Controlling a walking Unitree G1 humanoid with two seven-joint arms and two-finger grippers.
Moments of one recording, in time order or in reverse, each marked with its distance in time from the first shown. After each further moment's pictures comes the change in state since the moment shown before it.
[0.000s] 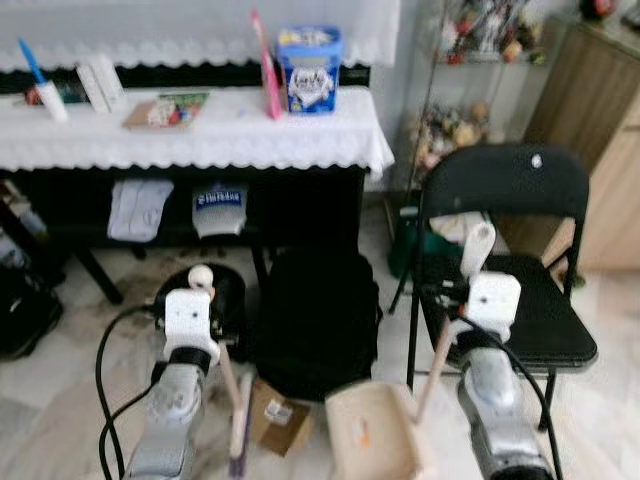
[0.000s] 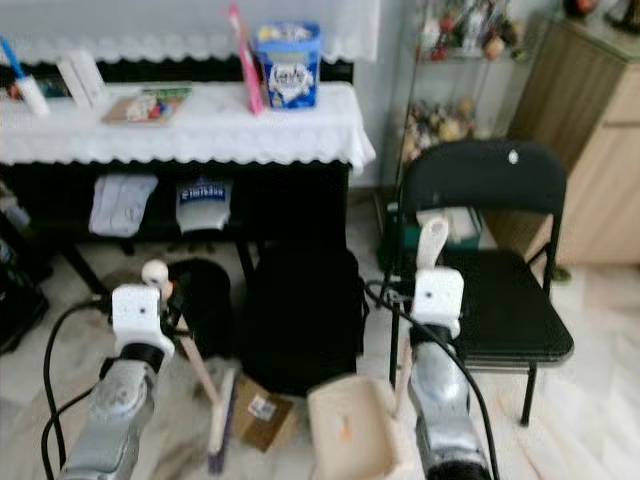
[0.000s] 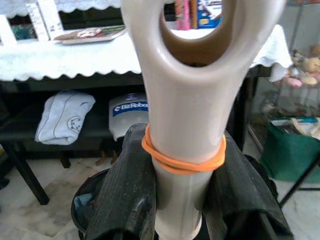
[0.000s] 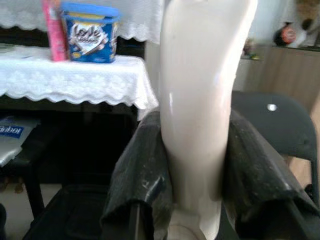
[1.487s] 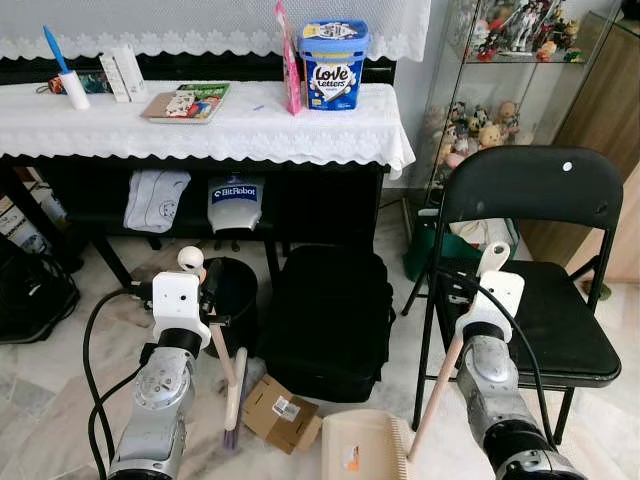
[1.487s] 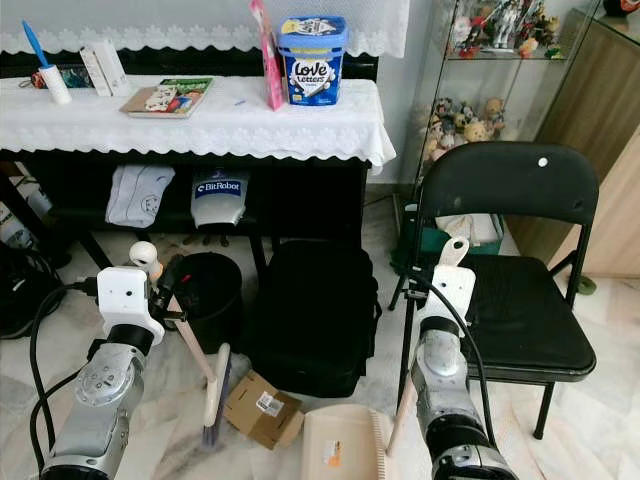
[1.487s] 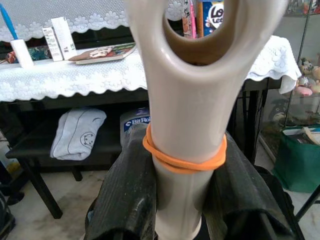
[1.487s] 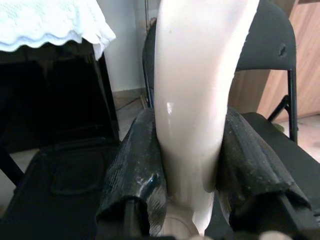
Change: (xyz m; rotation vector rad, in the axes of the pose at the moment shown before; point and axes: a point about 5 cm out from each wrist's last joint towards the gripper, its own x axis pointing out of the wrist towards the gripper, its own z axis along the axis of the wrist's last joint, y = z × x) left arm 0.011 0.006 0.021 0.001 -0.073 -0.023; right arm 0.022 -0.024 -0.045 0.067 0.254 -0.185
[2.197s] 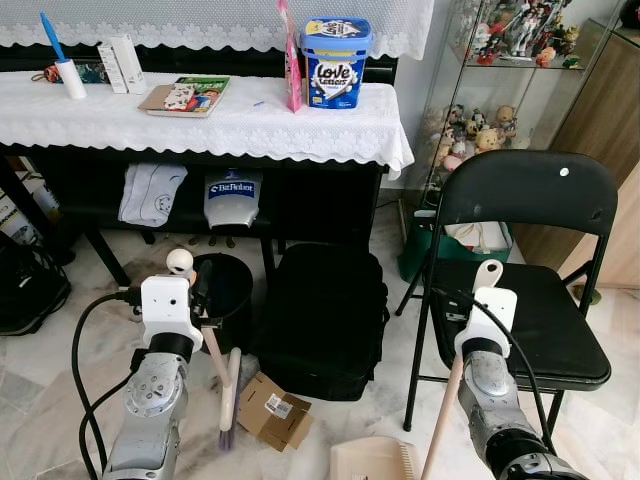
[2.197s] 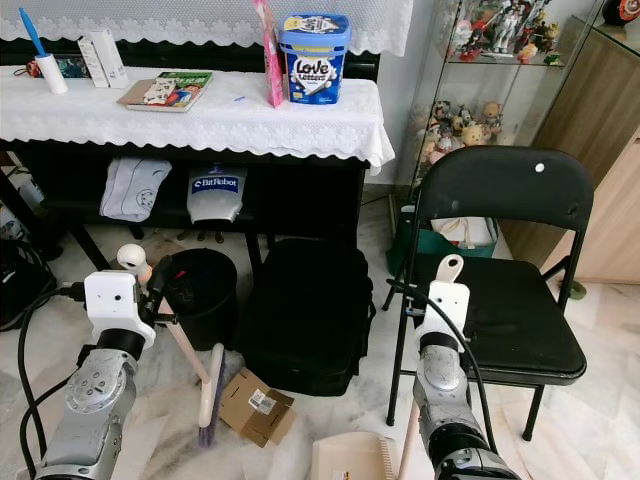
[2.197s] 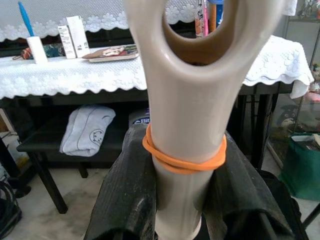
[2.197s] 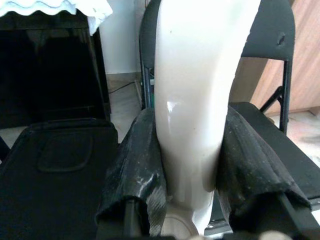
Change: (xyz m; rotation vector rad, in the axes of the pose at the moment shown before) left arm -0.006 0.010 0.003 0.013 -0.010 0.037; right arm -0.008 -0.005 -0.021 -0.047 0.066 -0.005
